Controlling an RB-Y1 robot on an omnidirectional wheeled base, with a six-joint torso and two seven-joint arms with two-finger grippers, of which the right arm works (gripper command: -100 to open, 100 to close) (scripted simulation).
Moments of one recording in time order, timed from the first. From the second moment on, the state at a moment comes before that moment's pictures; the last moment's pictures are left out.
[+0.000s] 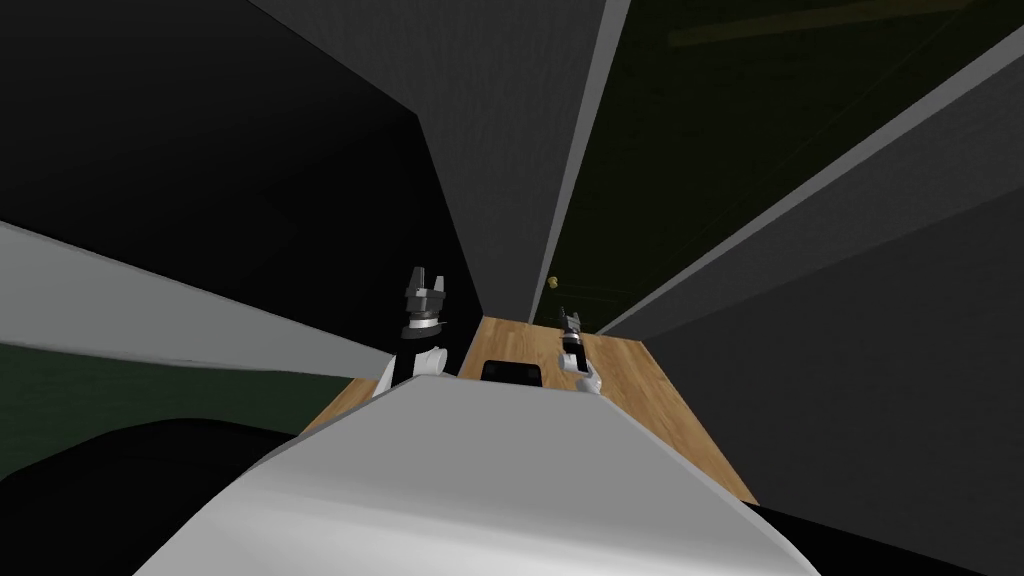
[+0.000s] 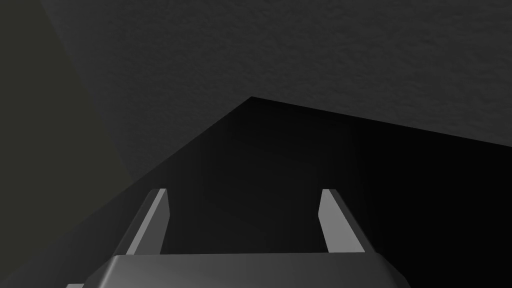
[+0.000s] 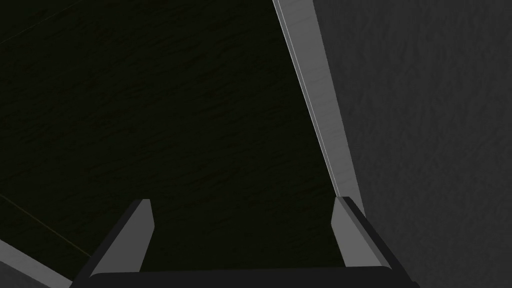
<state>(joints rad) 0.07 -0.15 0.00 -1.11 -0.22 -0.71 1.19</state>
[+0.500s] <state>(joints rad) 0.02 -0.15 0.00 -0.96 -0.23 -0.74 1.32</state>
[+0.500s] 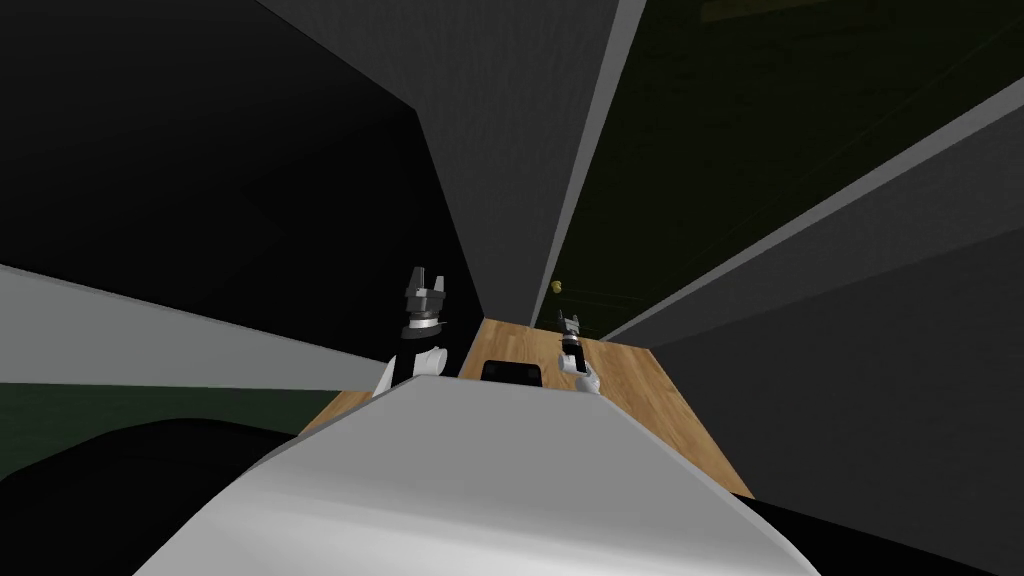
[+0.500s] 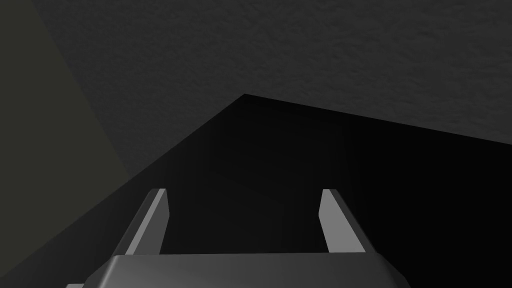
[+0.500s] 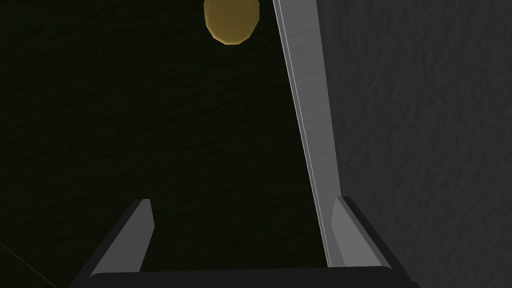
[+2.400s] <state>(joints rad) -0.05 -0.23 -0.01 -0.67 -0.28 -0.82 1.51</state>
